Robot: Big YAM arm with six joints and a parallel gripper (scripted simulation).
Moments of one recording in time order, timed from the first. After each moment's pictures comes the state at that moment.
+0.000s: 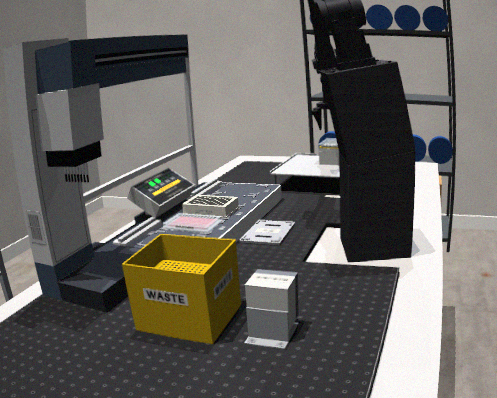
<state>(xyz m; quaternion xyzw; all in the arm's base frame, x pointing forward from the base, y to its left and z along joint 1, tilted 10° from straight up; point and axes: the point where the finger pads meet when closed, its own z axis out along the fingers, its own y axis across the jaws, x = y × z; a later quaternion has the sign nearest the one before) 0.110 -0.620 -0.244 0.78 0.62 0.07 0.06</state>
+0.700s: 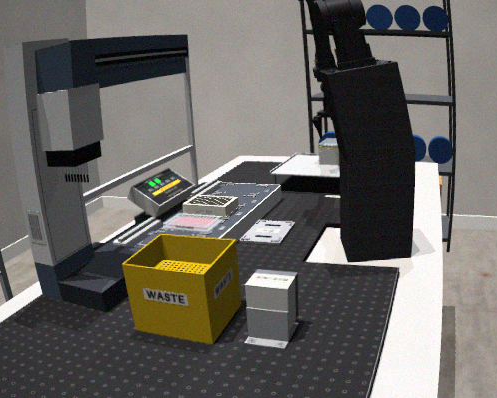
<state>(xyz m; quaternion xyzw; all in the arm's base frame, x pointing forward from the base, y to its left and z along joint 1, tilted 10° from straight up) 0.116 -0.621 -0.274 0.78 0.62 0.07 0.06</state>
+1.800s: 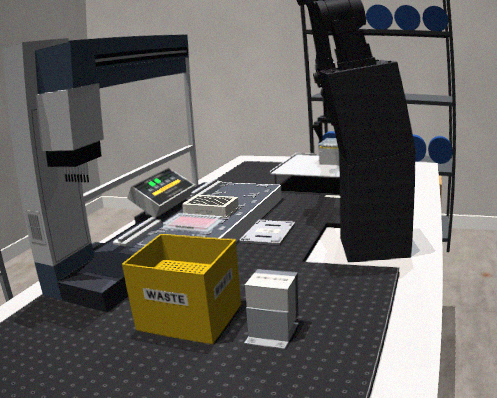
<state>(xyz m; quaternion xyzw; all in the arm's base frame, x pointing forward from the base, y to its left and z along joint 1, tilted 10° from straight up) 0.119 -0.617 -0.294 0.78 0.62 0.07 0.05</state>
